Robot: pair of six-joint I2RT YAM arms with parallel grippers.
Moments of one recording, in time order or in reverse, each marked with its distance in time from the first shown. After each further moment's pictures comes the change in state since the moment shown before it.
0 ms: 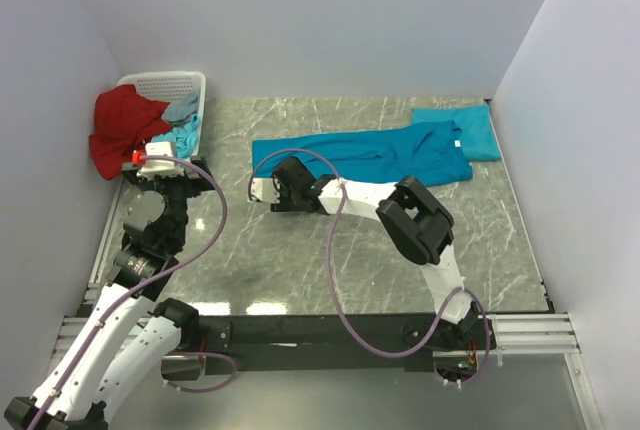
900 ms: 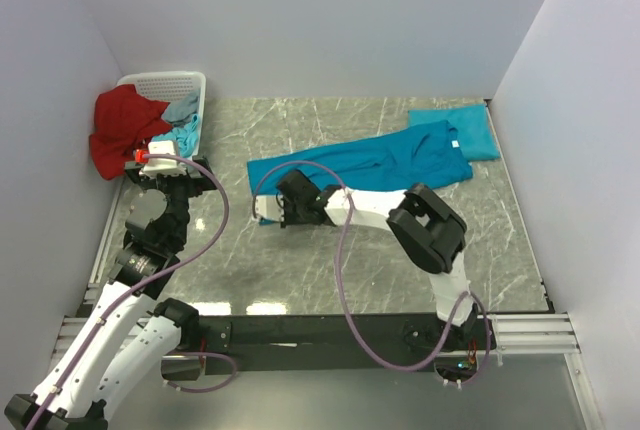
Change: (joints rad) left arm 0.000 0.008 -0.001 0.012 0.009 0.000; right arm 0.032 -0.055 -0.097 -0.037 -0.058 0.028
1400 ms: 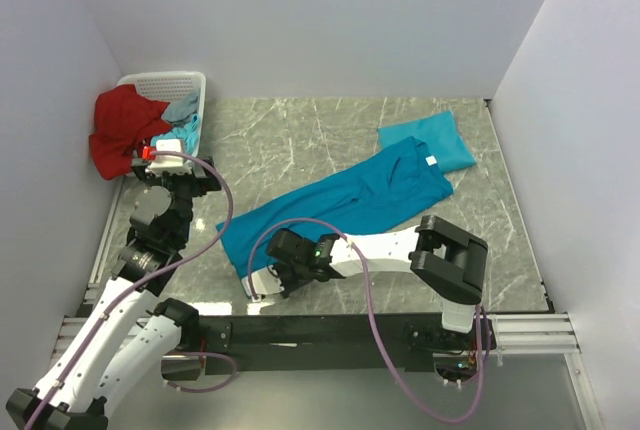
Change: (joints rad) left arm 0.000 0.024 -0.003 0.000 0.033 0.000; right arm 0.314 -0.232 -0.273 -0.062 -0.195 -0.034
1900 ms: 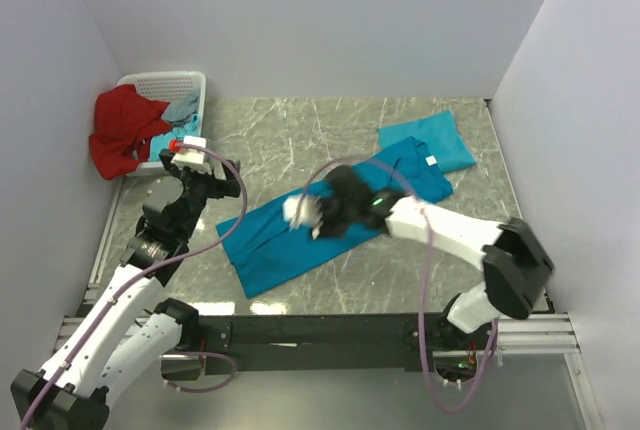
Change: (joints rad) left arm 0.002 0.086 0.000 -0.004 0.242 -0.013; right arm -0.282 -0.275 -0.046 -0.092 -0.138 0.012
